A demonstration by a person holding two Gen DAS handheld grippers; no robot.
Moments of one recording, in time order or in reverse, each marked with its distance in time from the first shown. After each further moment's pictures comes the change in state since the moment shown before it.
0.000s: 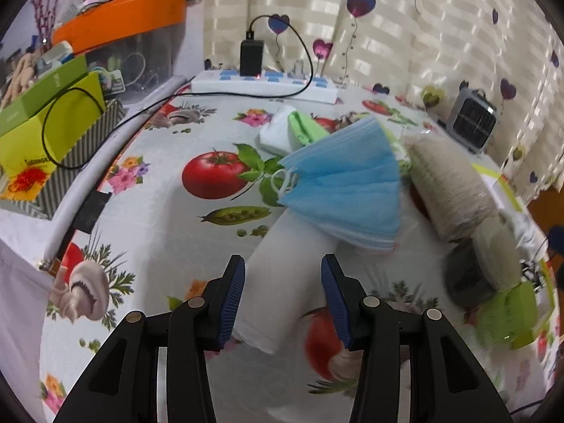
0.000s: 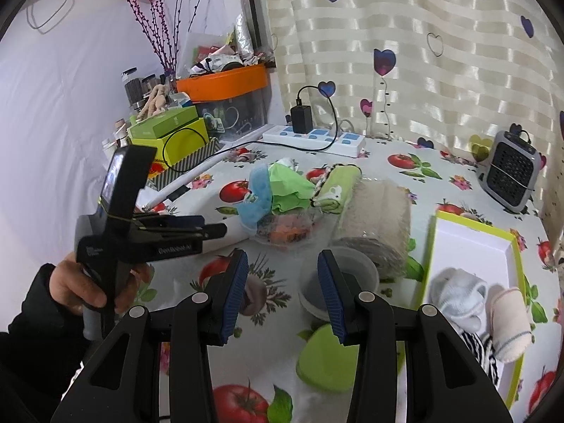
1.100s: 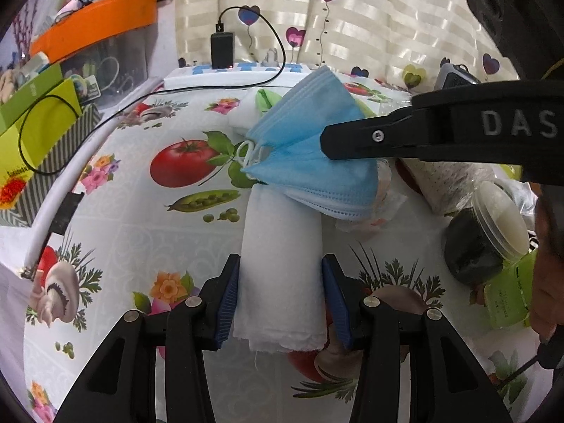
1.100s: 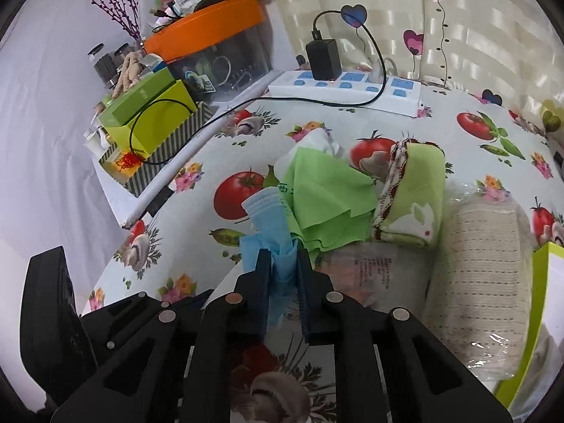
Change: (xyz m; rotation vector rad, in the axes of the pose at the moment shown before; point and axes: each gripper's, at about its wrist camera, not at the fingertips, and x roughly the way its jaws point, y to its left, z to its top) left arm 0.011 -0.017 -0.016 0.080 -0.009 -0.034; right arm 0.155 0.010 0.063 0.114 0.261 0.092
